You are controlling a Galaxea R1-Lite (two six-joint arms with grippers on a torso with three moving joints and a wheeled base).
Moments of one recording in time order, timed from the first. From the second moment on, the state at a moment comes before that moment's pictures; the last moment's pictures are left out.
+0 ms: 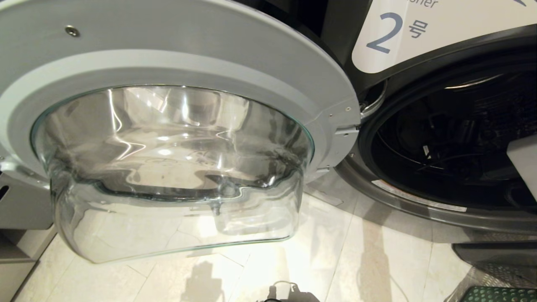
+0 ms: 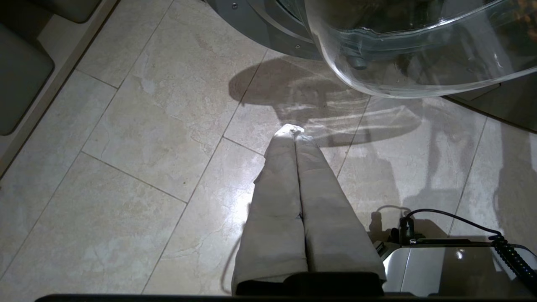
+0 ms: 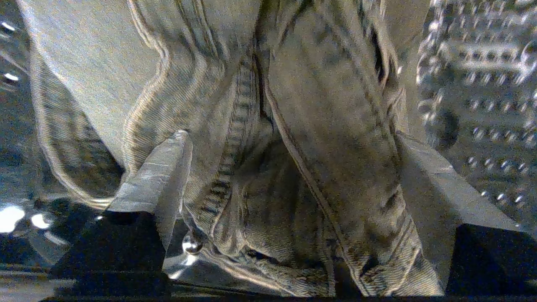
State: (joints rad) left arm 0.00 0.00 0.00 0.00 -0.01 0.00; right arm -0.18 2.35 -1.61 -0.64 -0.41 -0.46
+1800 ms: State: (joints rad) left arm 0.00 0.00 0.00 0.00 -0.01 0.00; right arm -0.08 1.89 -1.05 -0.80 -0.39 -0.45
